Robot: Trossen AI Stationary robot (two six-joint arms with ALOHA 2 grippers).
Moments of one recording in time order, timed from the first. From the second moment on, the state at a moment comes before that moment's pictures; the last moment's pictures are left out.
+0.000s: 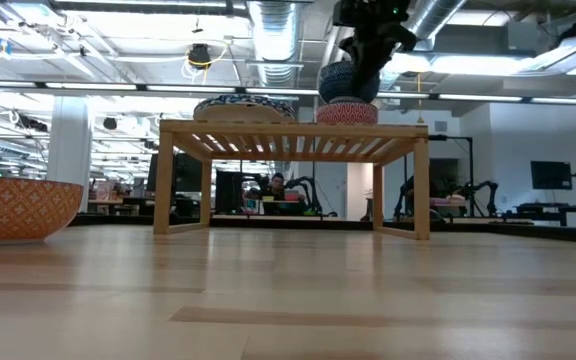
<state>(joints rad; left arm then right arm) 0.31 1.52 2.23 -1.33 -0.34 -0.01 -0.43 1.71 1.85 -1.18 0.05 -0.77</state>
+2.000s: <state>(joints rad) 0.18 1.13 1.29 -0.97 -0.30 -0.46 -0.37 1.63 1.73 -1.08 0.18 -0.57</state>
